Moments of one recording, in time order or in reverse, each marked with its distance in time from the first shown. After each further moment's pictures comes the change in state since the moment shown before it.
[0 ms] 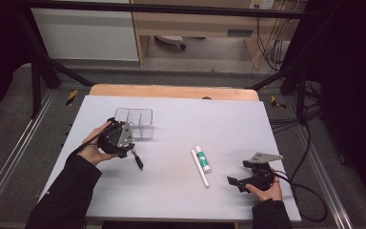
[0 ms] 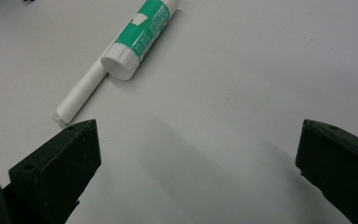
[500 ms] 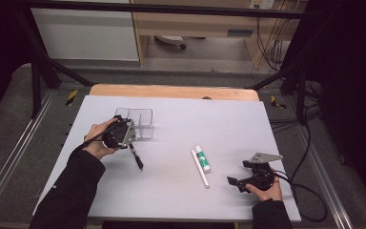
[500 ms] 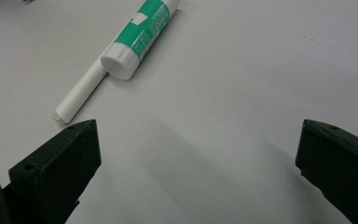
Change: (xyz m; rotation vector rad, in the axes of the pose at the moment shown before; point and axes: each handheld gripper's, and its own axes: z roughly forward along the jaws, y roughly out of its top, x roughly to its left) left arm 0.011 0.005 0.015 0.019 0.053 0.186; right arm 0.000 0.000 0.000 0.001 0.002 0.000
